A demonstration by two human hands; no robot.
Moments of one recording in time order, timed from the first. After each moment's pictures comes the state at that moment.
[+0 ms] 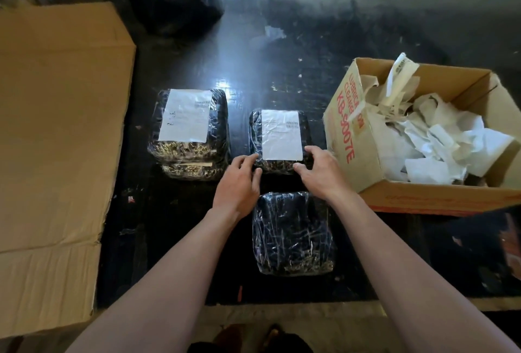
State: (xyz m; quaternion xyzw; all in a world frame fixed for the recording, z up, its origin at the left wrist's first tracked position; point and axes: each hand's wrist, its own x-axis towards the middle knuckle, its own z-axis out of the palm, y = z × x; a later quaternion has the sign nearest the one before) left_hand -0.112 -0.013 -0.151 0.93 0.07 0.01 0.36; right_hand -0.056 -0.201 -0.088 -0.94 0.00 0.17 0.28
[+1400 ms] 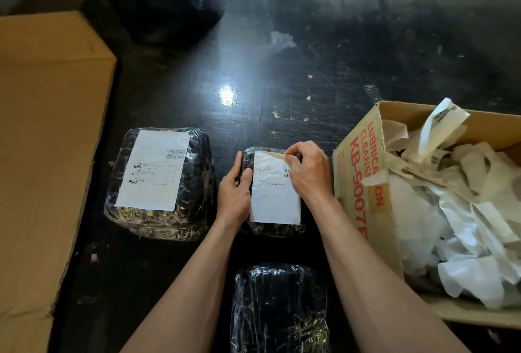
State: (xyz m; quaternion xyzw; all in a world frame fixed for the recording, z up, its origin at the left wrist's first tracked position) left_hand 0.025 -0.028 -0.178 0.64 0.31 0.03 0.70; right_hand 0.103 -0.161 -0.142 -0.92 -0.03 0.06 0.39
